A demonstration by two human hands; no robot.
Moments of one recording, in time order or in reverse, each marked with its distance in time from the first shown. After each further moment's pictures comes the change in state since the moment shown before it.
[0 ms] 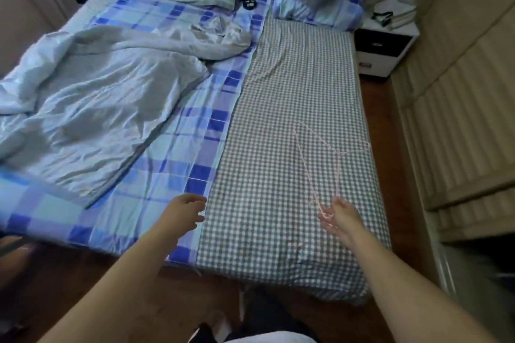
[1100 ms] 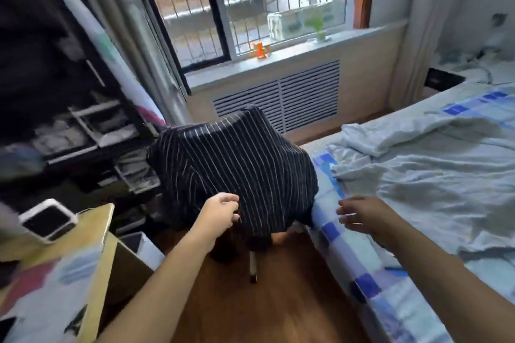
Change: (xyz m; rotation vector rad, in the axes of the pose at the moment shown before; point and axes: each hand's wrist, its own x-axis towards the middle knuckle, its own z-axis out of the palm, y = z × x) left_hand -0.228 -0.248 -0.559 -0.448 0.964 -0.021; right_hand -0.430 0.072 0.634 -0.749 -1.112 -0.388
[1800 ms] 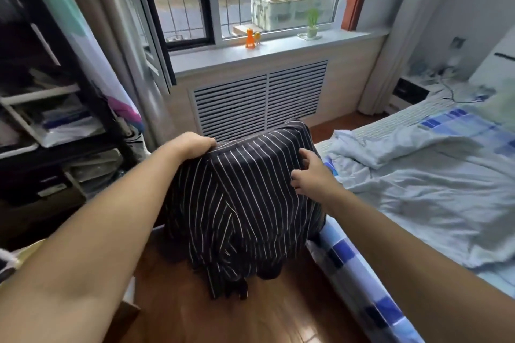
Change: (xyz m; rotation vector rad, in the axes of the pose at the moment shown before) left_hand 0.269 0.118 -0.196 0.654 -0.119 0.023; right_hand 0.111 -0.140 0.263 -0.354 0.117 -0.280
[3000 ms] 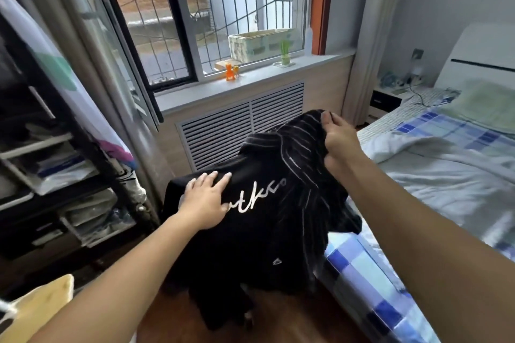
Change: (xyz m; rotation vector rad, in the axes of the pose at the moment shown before) left_hand -0.062 0.007 0.080 0.588 0.189 0.457; right_hand -0.025 -0.066 -0.108 0.807 0.301 -0.220
